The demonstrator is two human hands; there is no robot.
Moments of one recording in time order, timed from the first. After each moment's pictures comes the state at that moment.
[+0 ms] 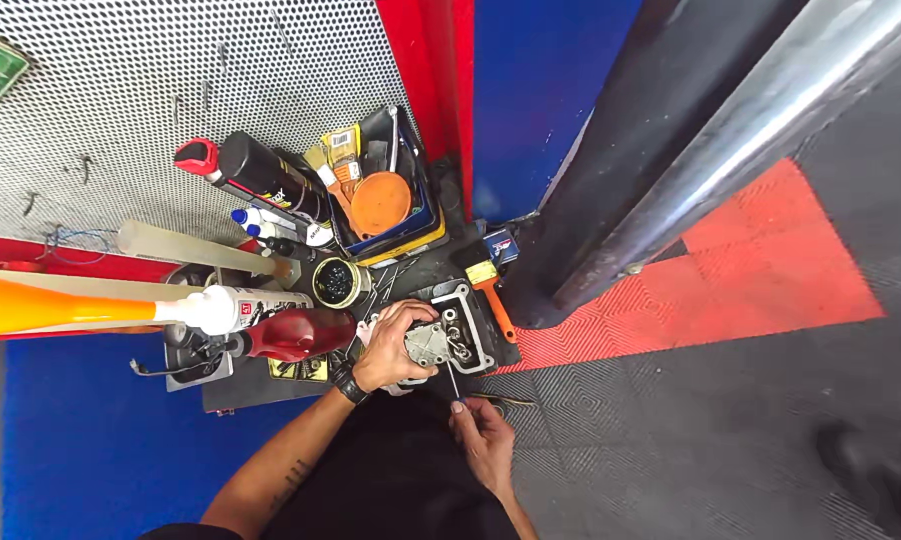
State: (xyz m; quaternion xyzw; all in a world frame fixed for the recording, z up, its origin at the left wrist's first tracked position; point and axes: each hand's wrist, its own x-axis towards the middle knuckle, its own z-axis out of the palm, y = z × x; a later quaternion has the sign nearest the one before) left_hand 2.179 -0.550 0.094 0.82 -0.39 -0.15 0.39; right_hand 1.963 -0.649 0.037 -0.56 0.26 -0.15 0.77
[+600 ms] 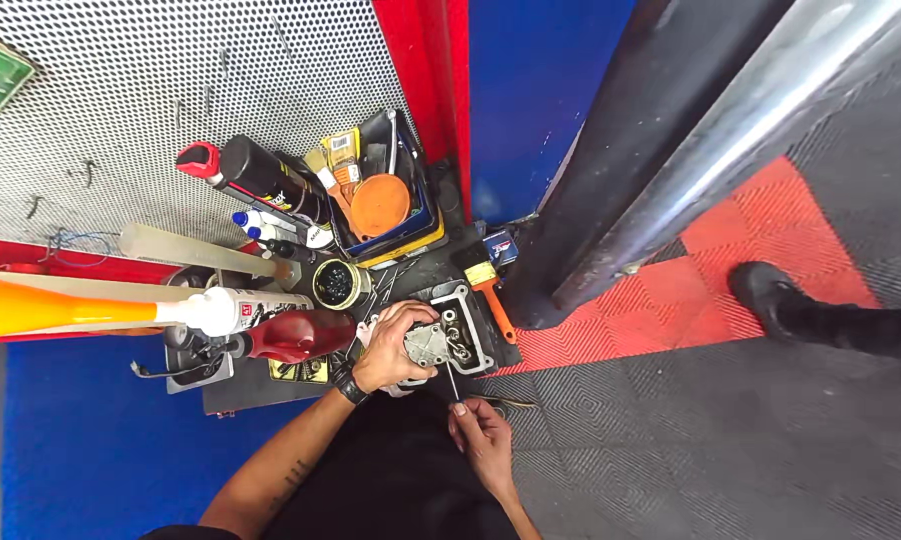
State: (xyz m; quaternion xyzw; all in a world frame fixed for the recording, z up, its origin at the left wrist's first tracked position) left_hand 2.179 -0.550 0.095 0.82 -0.39 -0.16 0.39; right_hand 1.963 -0.654 0.036 -0.44 0.24 -0.11 0.86
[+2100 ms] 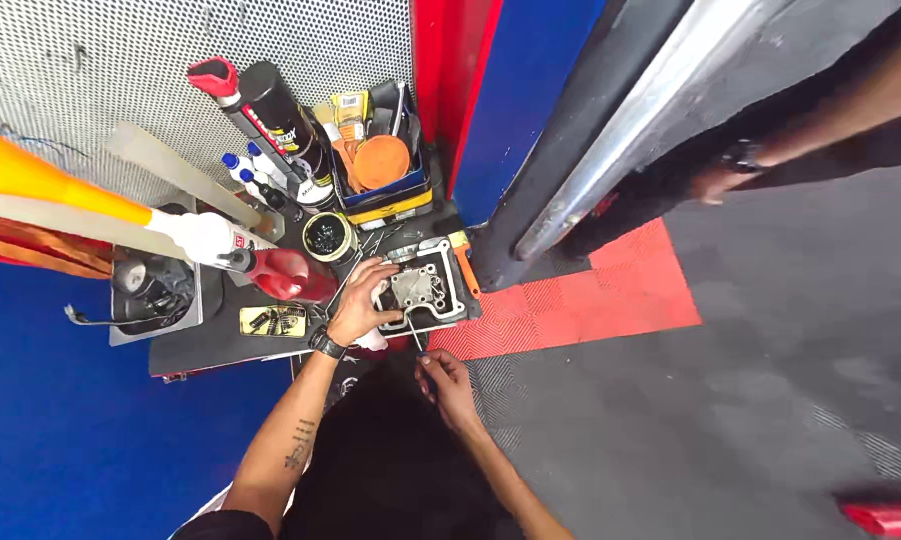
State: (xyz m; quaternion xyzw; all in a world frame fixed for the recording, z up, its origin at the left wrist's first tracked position) left_hand 2.155 -0.509 0.087 0.85 -0.33 -0.09 0.40; right_hand 1.946 -0.654 0.046 -0.48 0.22 0.02 0.85
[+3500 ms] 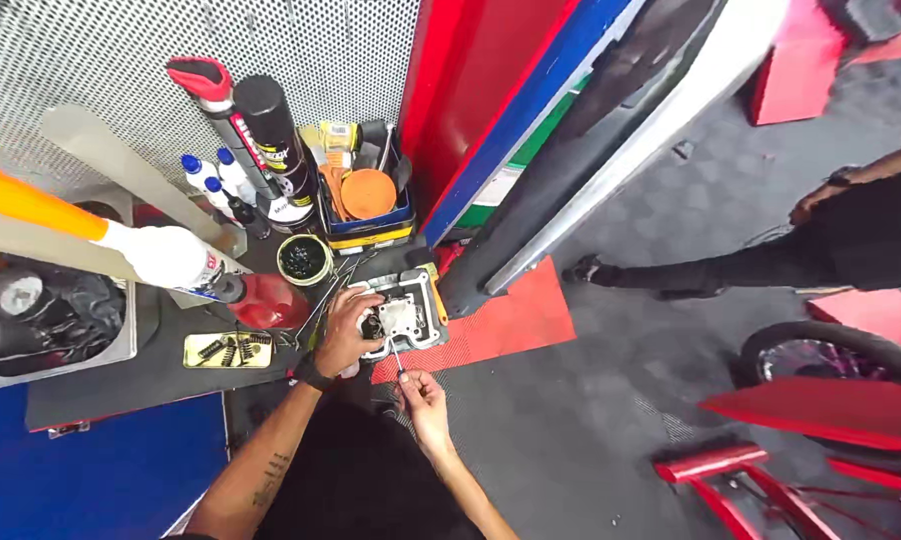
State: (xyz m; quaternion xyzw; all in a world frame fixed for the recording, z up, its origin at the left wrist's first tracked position) left_hand 2.155 -0.512 0.068 0.83 -0.31 -0.07 0.47; right_hand 1.964 -0.637 0.073 -0.58 0.30 -0.04 0.76
